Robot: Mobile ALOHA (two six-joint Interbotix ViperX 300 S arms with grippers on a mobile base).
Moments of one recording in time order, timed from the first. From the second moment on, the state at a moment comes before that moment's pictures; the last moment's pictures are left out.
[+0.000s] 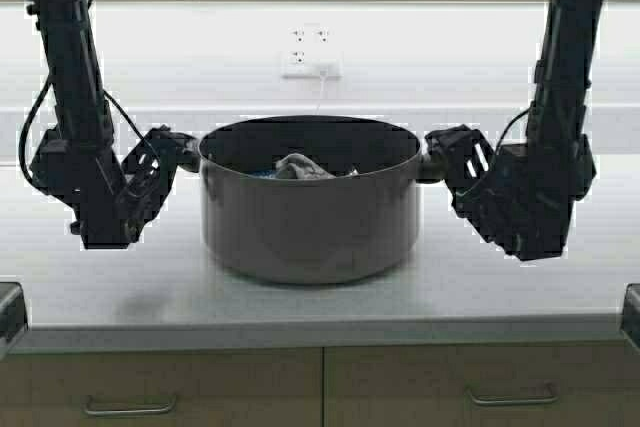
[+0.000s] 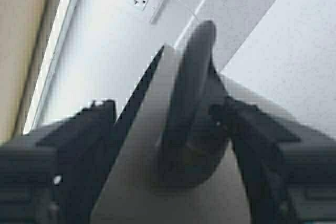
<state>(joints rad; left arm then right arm) -0.24 0.96 0.45 -0.21 -1.51 -0.96 0.30 0.96 0.54 0.00 -1.63 1.08</state>
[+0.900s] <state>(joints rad) -0.31 0.93 0.54 -0.31 -1.55 -0.98 0.30 0.95 0.62 0.00 -1.69 1.13</state>
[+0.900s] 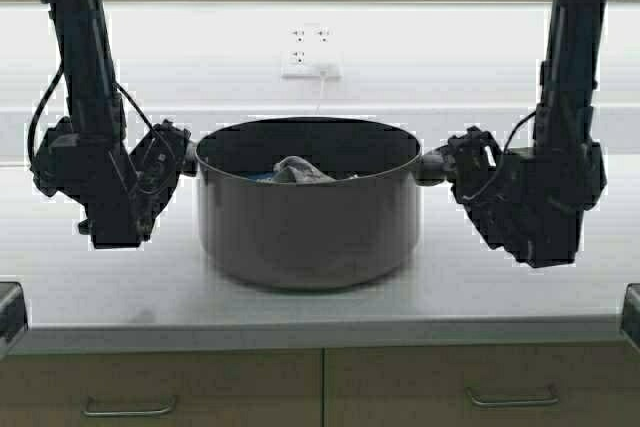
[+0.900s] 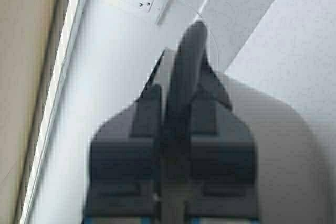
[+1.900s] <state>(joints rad) -0.37 0.69 0.87 -0.32 -1.62 -0.99 0.34 0.71 0.88 -0.03 -1.70 1.13</state>
